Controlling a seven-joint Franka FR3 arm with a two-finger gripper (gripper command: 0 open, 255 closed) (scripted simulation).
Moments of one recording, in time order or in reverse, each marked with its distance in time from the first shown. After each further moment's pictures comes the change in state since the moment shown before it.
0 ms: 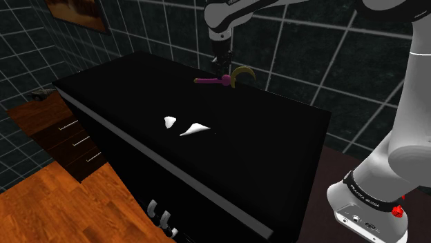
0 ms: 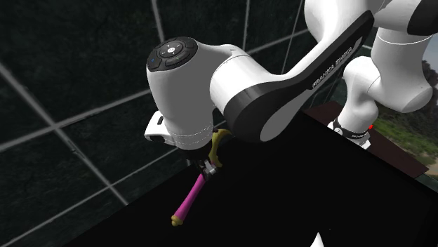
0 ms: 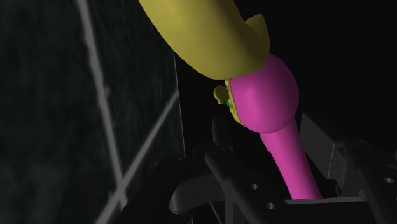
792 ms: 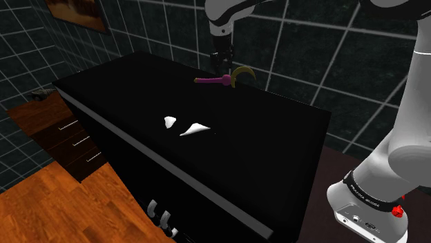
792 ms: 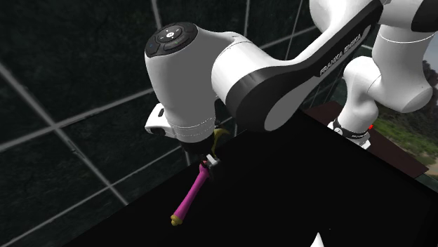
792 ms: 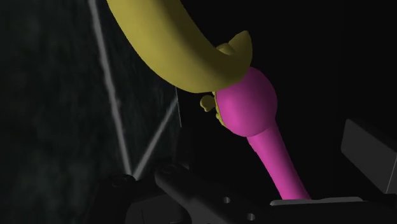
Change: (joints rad) arm -0.001 -0.025 0.000 0.012 0.011 -0.056 0.015
